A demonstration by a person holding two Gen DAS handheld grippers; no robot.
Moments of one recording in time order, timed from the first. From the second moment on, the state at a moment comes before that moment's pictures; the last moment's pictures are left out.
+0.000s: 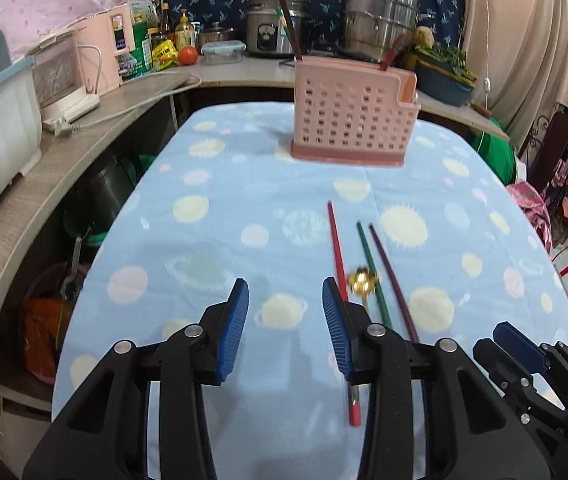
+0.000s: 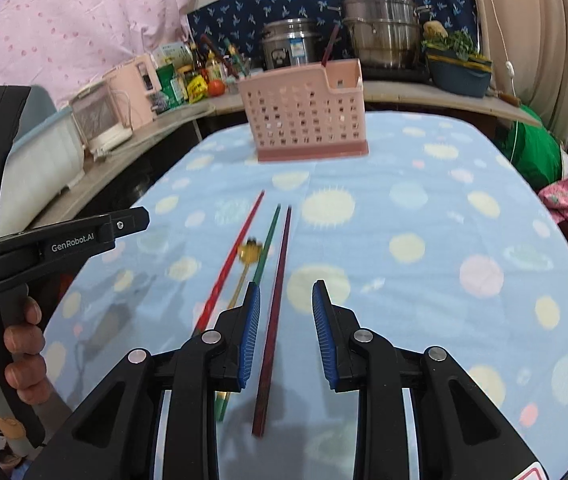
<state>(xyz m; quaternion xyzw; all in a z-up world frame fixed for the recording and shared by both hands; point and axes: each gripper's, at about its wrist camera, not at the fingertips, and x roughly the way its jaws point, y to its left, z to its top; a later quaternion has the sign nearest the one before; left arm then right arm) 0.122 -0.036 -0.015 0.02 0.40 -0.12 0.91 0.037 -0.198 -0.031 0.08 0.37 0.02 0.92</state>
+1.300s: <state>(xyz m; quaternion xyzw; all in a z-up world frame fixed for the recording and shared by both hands) 0.079 -0.056 -0.080 0.03 0.46 -0.15 0.88 0.014 -0.195 -0.080 0.09 0.41 0.01 0.91</state>
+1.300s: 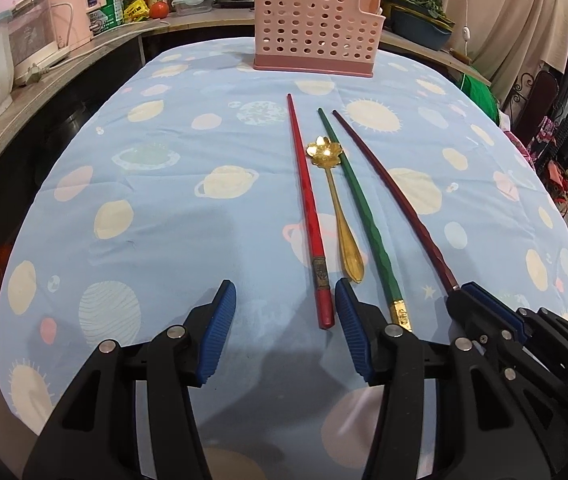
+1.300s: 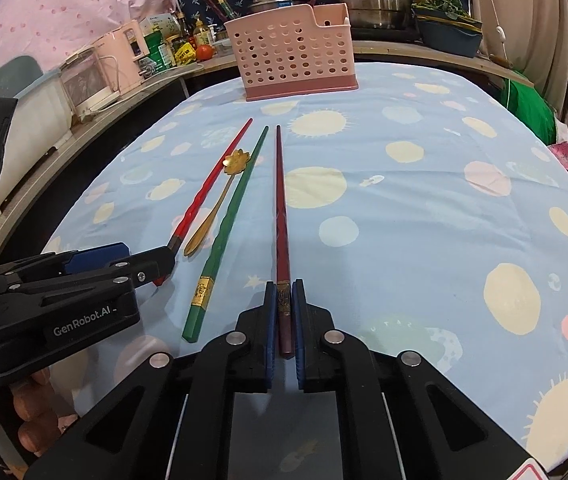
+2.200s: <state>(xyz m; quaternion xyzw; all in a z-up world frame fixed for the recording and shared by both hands) 0.079 -0.041 -0.069 0.00 0.45 -0.16 0.88 0.007 -0.203 -0.071 0.10 0.40 0.00 0.91</state>
